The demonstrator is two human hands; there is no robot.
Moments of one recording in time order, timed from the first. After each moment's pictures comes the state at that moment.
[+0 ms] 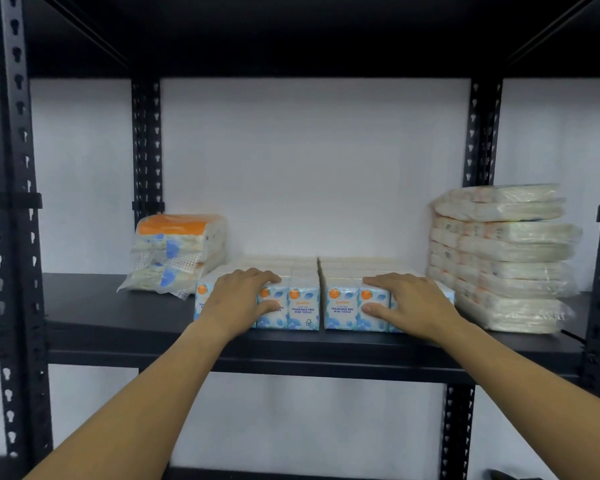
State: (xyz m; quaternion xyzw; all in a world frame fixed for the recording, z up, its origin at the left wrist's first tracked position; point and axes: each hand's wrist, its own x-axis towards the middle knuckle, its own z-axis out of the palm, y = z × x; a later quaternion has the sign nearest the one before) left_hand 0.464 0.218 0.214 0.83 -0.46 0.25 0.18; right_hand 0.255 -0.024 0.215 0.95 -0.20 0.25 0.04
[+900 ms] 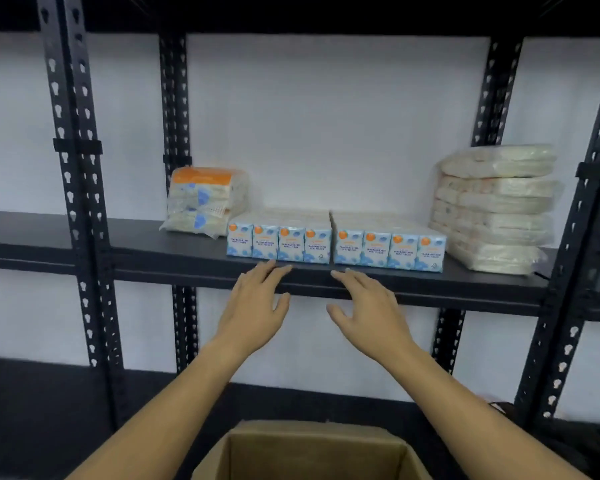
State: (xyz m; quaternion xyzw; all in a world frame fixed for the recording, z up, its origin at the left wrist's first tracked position) left_hand 0.357 0.295 0.122 0.80 -0.45 0.23 0.32; right_hand 0.213 0.136 0.129 0.93 -0.16 0.33 -0.08
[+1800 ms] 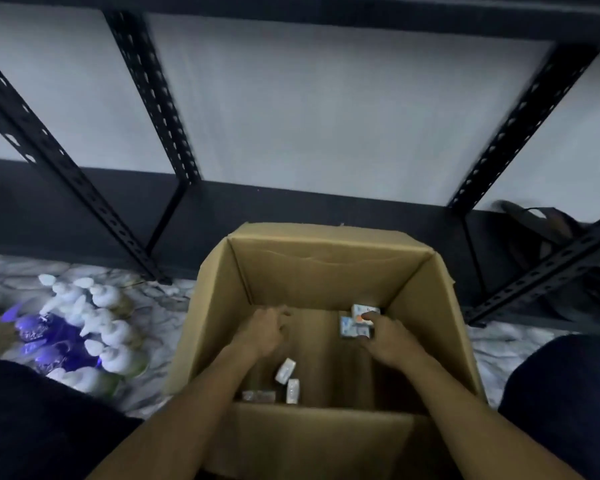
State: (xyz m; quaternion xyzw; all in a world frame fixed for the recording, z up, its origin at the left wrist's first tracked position) left_hand 0.319 0.315 -0.233 0.88 -0.33 -0.29 0.17; right_hand 0.157 0.116 -0.232 0.87 -0.34 -0.17 -0.31
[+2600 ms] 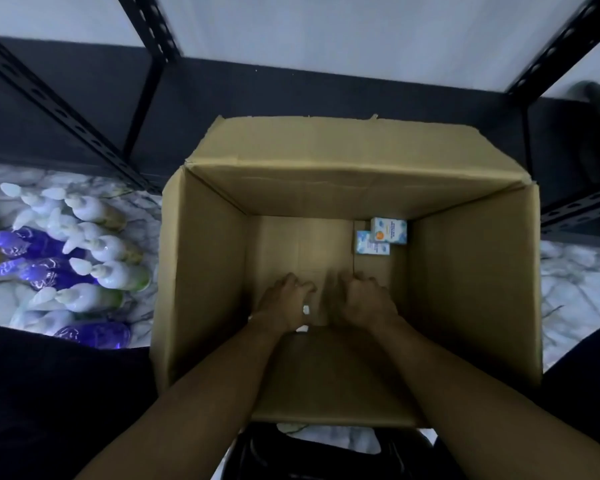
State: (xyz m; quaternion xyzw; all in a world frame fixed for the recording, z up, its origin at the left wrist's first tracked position) left_hand 0.264 0.331 -0.362 0.84 -0.39 -0.38 0.01; right_hand 0.161 0.183 -0.332 0.89 -0.27 -0.28 -0.23
